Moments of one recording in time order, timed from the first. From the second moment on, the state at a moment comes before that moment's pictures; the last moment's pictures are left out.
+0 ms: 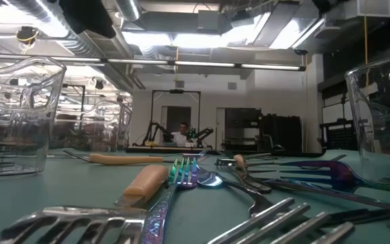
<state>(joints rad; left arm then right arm) -0.45 1.23 0.96 -0.58 -0.43 -0.54 0.41 1.10 1.03 -0.65 0.08 0.08</state>
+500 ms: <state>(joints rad) -0.44 1.23 0.96 -0.58 -0.43 -0.48 0.09 1.21 1.05 -0.58 0.17 0.16</state>
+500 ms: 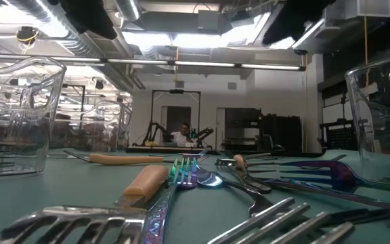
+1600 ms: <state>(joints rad) -0.44 1.23 0.96 -0.58 -0.43 -0.49 0.01 1.73 1.04 -0.64 -0.02 0.15</state>
